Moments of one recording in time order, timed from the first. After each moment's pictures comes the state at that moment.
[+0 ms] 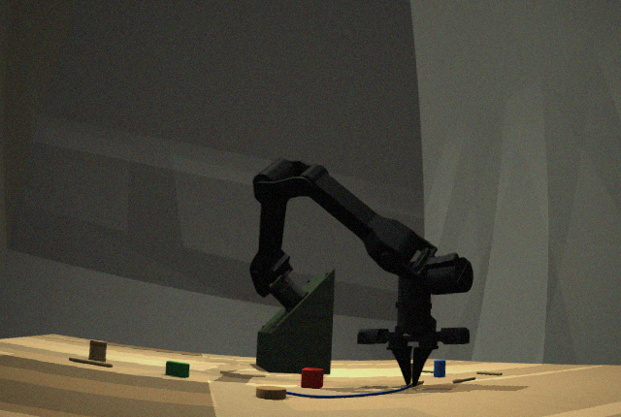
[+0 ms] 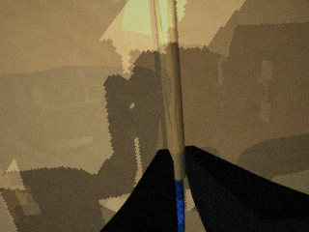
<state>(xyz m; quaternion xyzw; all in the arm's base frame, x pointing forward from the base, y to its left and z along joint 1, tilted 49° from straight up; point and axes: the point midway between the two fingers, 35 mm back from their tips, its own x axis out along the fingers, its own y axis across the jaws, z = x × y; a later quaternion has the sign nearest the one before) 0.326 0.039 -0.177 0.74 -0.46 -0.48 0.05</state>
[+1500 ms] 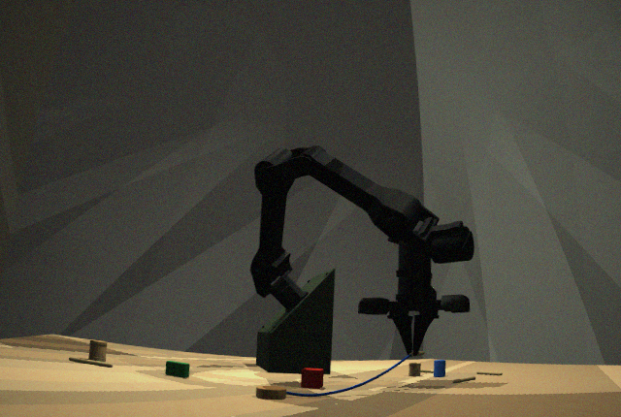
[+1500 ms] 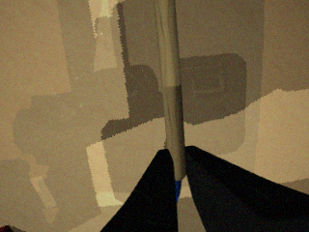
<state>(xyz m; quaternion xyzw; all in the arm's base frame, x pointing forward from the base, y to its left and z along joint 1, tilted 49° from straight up) 0.320 0.079 -0.141 0.74 -0.46 -0.48 0.05</state>
